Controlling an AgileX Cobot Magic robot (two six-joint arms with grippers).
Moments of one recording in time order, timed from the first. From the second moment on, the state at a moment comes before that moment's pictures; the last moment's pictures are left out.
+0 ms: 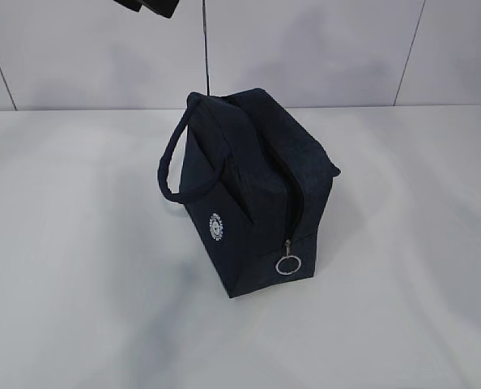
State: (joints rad) left arm -0.52 1.64 -1.72 -0.26 0.97 0.21; right arm 0.02 1.61 -1.75 1.22 1.21 -1.04
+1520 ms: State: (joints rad) left arm -0.53 1.25 -1.30 -0.26 0.71 0.21; right arm 0.01 0.90 -0.74 0.95 0.70 -1.02
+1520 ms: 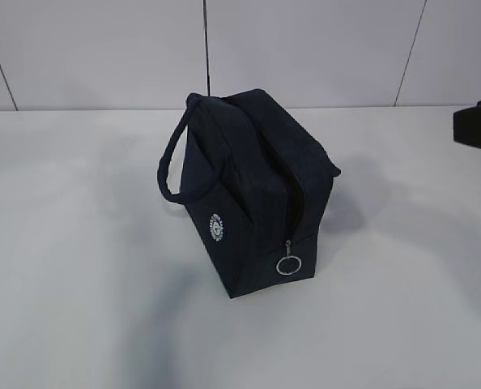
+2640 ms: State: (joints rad) left arm -0.53 1.09 -1.15 -0.25 0.71 0.21; right arm 0.01 1.30 -0.73 1.10 0.95 -1.25
